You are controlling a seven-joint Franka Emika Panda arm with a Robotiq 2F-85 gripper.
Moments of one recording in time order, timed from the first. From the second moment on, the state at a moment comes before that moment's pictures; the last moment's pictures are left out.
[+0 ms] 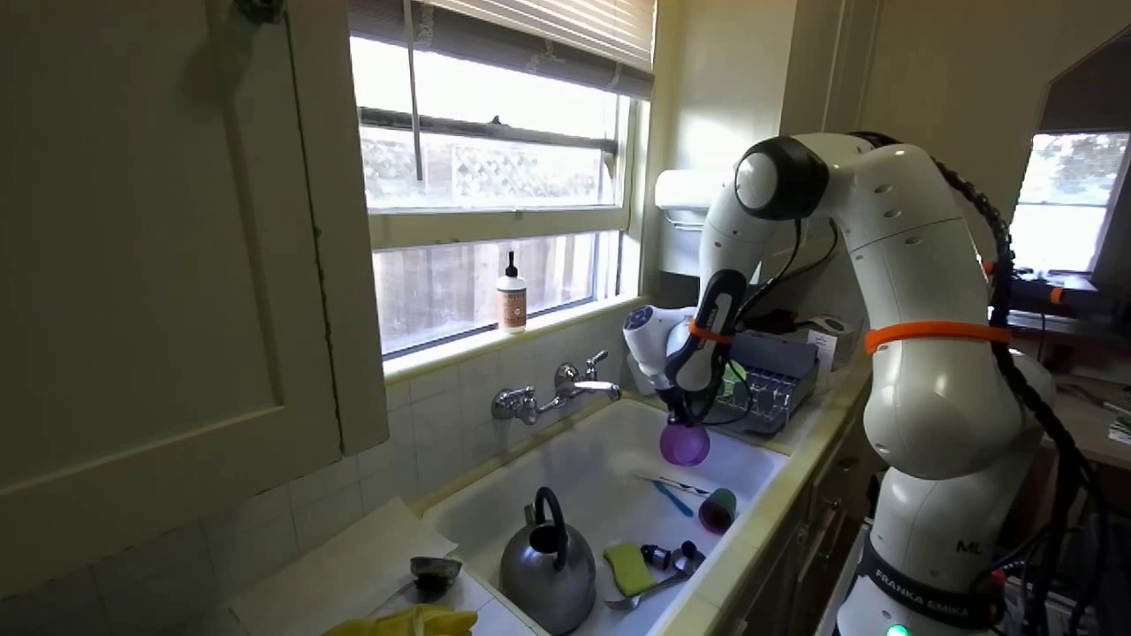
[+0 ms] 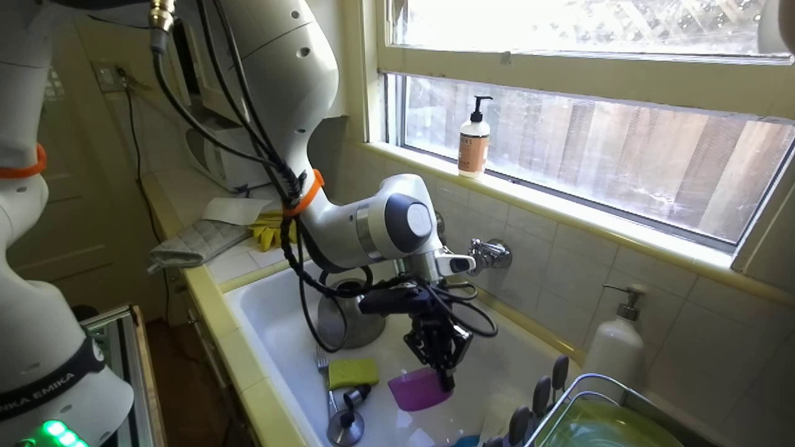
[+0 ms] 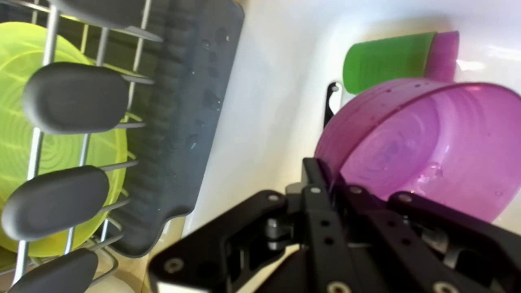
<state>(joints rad) -0.30 0.47 -0.15 -2.18 -1.01 2.54 0.21</state>
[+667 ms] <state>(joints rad) -0.40 0.59 -0.09 -2.23 -0.39 2.97 -0.06</state>
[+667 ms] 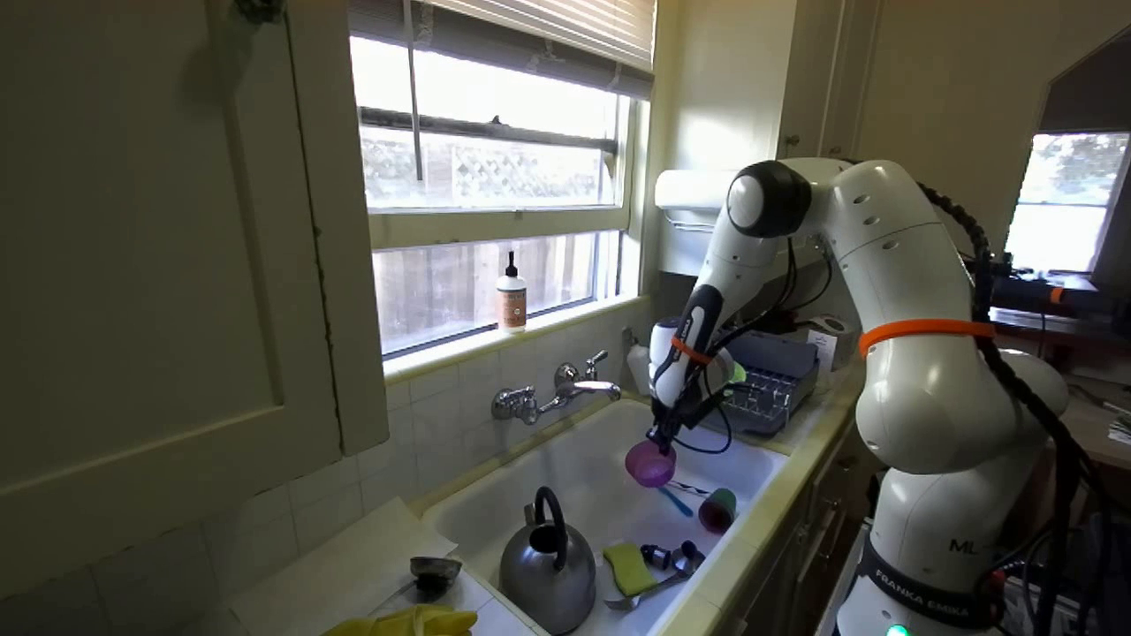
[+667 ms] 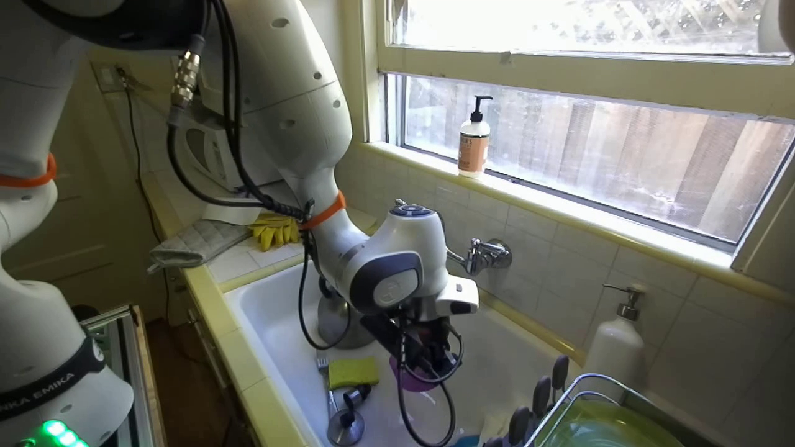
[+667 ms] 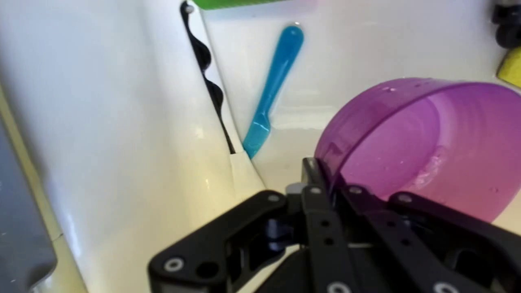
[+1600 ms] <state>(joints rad) -0.59 0.81 0.08 -2.10 -0.14 3.03 -0.28</state>
